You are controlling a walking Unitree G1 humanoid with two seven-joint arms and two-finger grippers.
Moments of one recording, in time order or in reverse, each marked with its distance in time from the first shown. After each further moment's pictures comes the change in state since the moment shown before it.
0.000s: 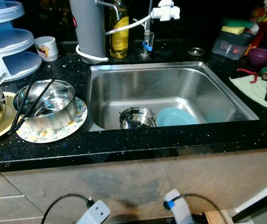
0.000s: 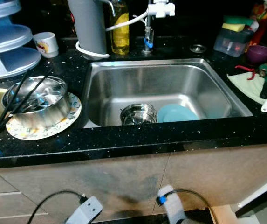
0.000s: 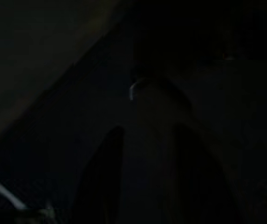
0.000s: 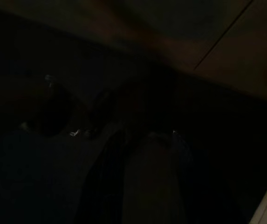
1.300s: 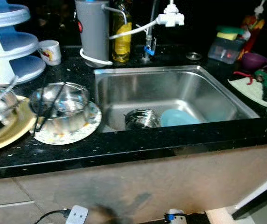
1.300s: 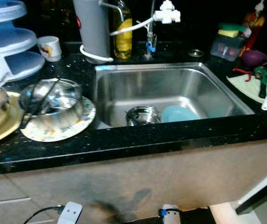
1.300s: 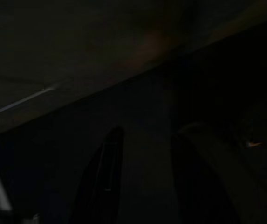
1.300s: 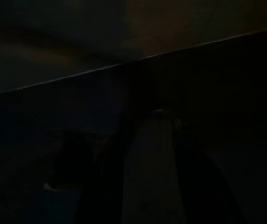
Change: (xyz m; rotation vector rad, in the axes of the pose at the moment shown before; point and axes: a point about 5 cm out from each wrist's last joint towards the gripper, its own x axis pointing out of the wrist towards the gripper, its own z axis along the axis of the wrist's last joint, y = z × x) left arm 0.026 0.017 -0.024 -0.256 -0.199 0.209; right arm 0.014 0.014 -0.030 0.443 -0.076 -0.215
